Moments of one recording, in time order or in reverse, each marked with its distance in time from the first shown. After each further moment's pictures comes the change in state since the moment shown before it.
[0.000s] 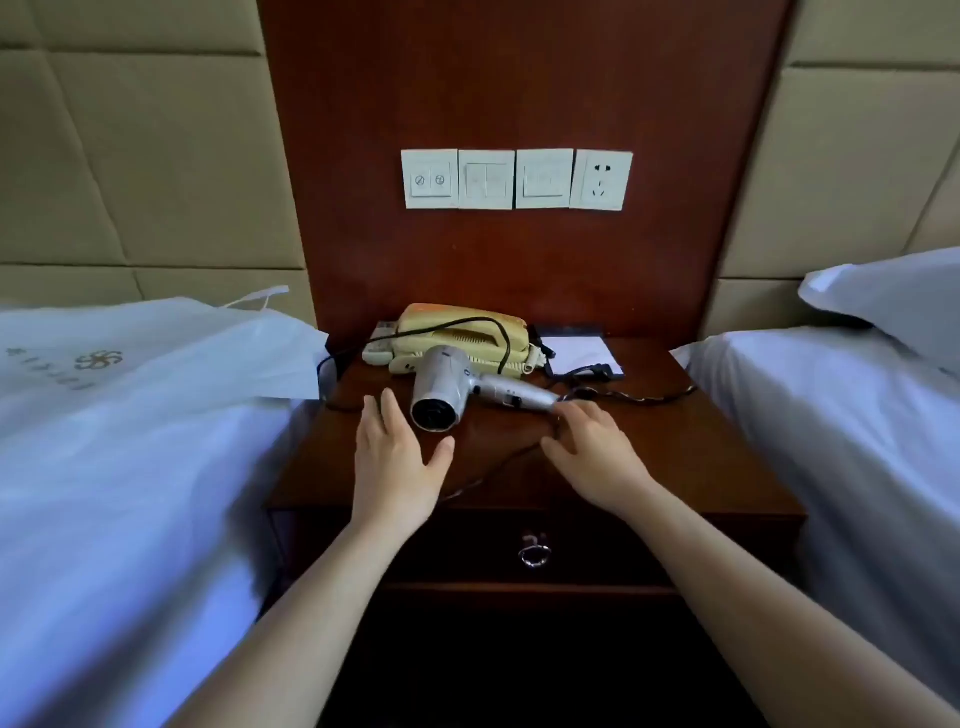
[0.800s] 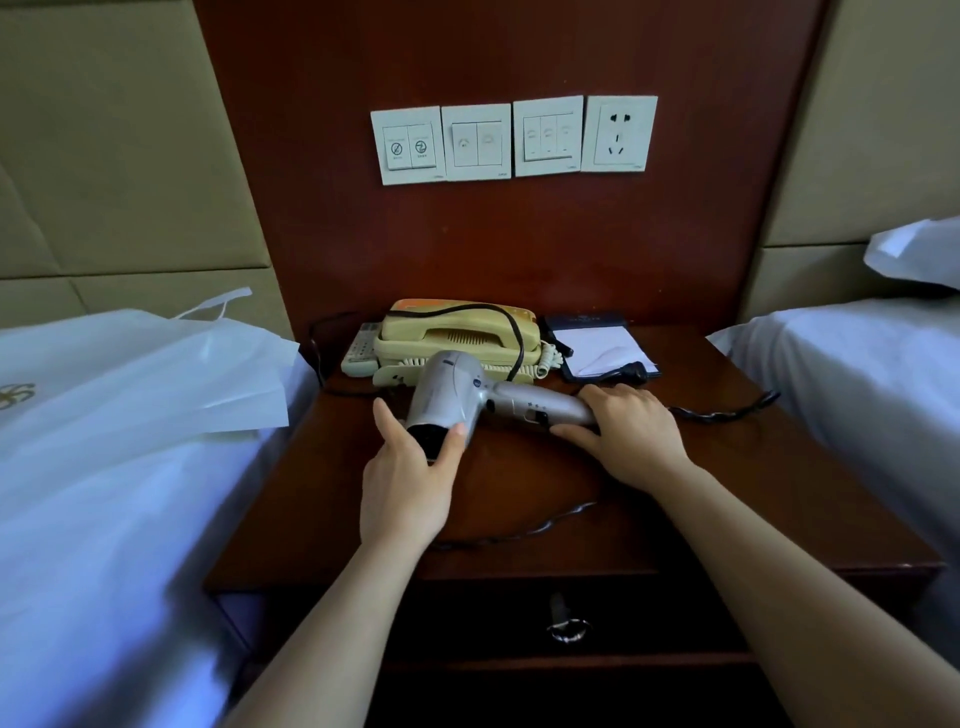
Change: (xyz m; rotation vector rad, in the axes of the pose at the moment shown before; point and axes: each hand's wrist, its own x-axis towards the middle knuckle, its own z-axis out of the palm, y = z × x) left_hand 0.070 -0.011 0.052 -0.121 0.004 -0.105; right_hand 0.089 0.056 0.030 -0.337 0.186 -0.108
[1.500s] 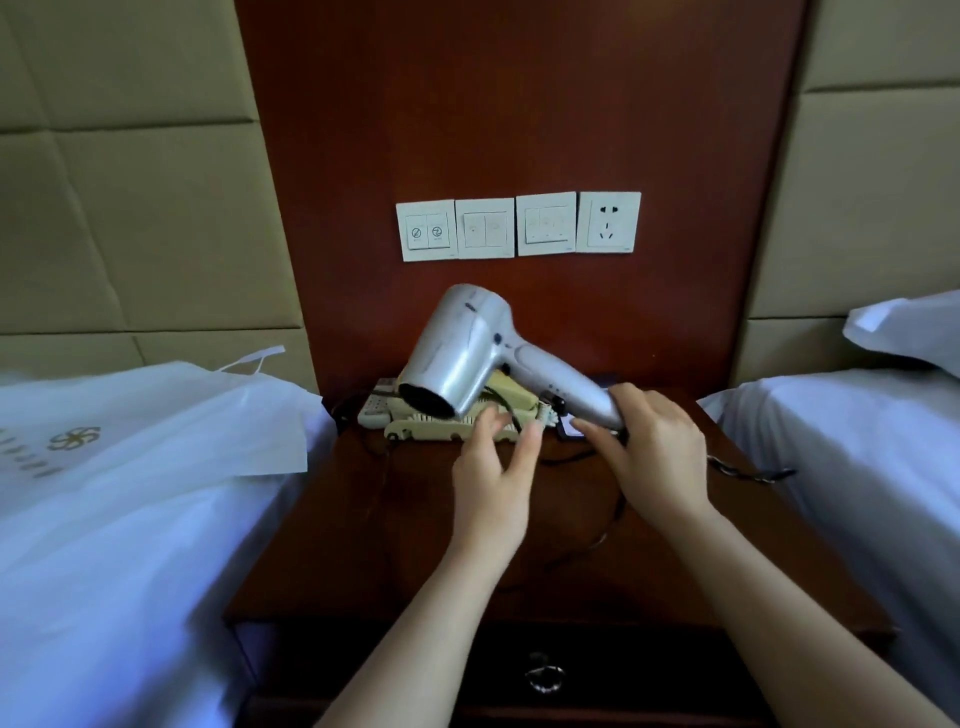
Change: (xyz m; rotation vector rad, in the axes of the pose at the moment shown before) left_hand -0.036 0.095 0.000 -0.503 0.044 0.286; right_hand -0.012 0.000 -0.068 0.168 0.642 -0.080
